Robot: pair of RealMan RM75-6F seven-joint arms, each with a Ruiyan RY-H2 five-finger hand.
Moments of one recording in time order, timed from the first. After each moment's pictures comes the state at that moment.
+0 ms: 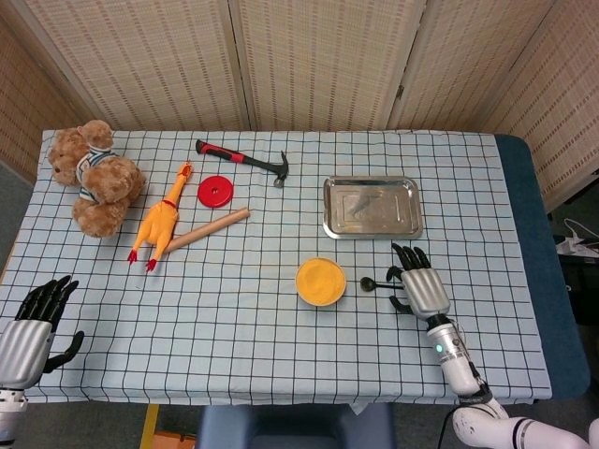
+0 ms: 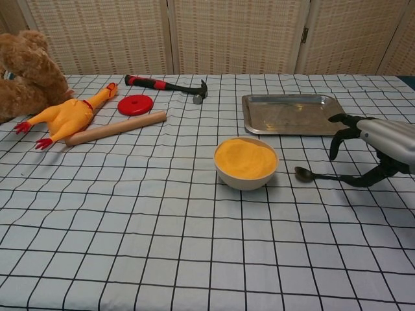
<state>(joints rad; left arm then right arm) -0.10 -1.13 -0.01 -1.58 1.58 1.52 -0.02 0.43 -1.62 0.16 -1.33 -1.29 1.07 -0.25</state>
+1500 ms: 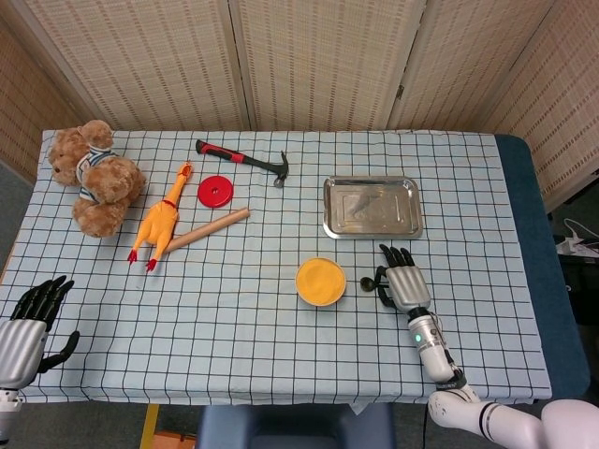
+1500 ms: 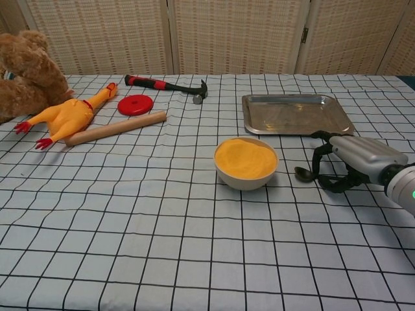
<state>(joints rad) -0.10 -1.11 -0.01 -1.58 1.57 1.50 -0.06 0.52 -1.77 0.17 -1.12 -1.19 0.99 -0.25</state>
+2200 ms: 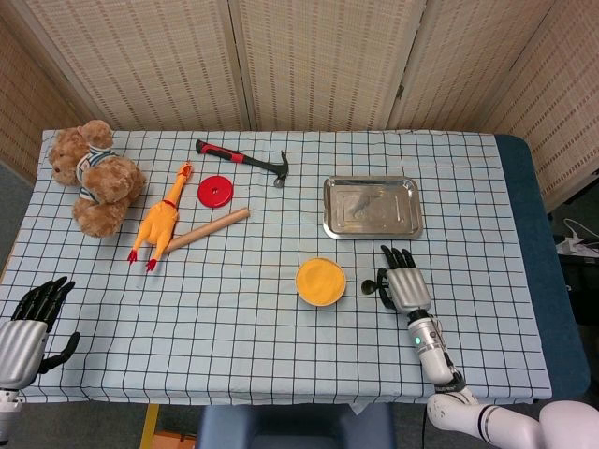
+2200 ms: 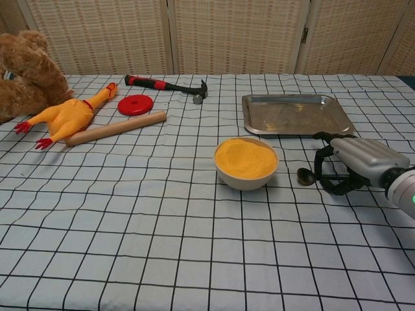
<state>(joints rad) -0.10 -1.10 -0.01 -1.58 1.58 1.50 -0.06 0.51 -1.78 0.16 -1.12 -1.18 1.02 -0.30</state>
